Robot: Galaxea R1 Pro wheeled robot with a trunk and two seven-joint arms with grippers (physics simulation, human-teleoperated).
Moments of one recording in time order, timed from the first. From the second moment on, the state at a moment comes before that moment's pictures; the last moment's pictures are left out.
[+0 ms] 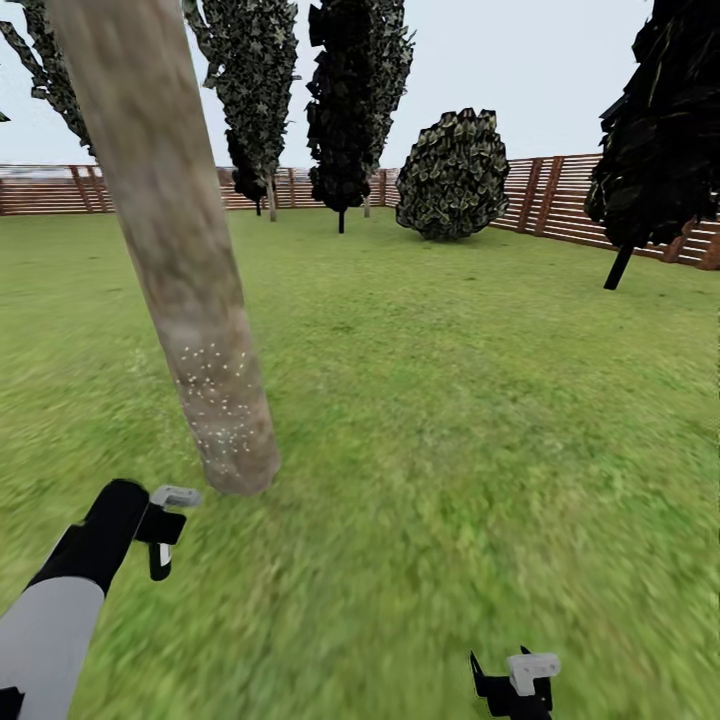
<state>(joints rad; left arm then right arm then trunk) -0.75 0.21 0.21 -0.81 -0.62 0.89 -0.55 -0.40 -0.05 -0.15 -0.09 0.21 -0.70 0.01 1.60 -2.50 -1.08</state>
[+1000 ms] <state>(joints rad) -0.71 0.19 0.30 -0.80 -0.57 0.78 -0.45 -0.40 -0.04 -0.15 -0.09 0.21 -0.70 0.01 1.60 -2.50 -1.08</state>
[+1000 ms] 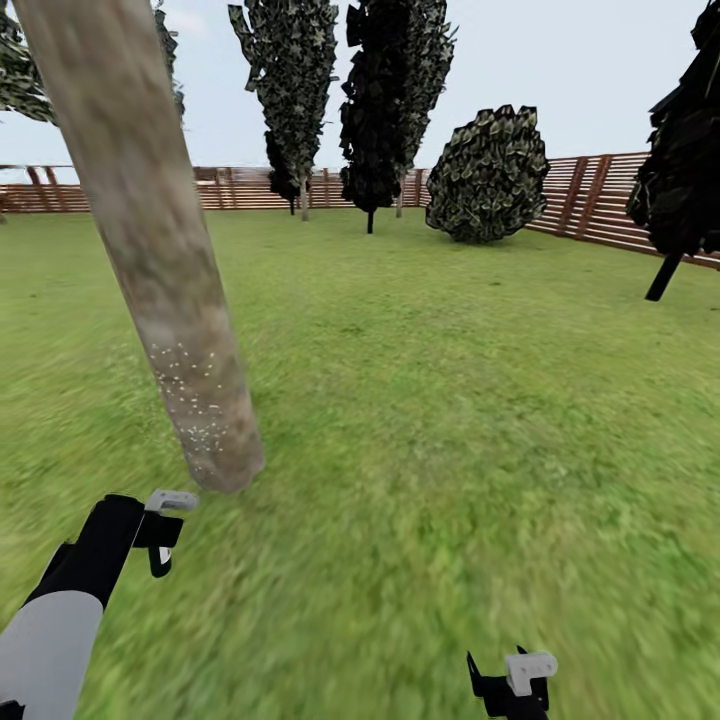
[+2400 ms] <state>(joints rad) -0.71 0.19 0.30 -0.80 -0.57 0.78 -0.45 -0.40 -0.04 -0.15 -0.09 0.21 -0.70 0.01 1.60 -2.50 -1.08</state>
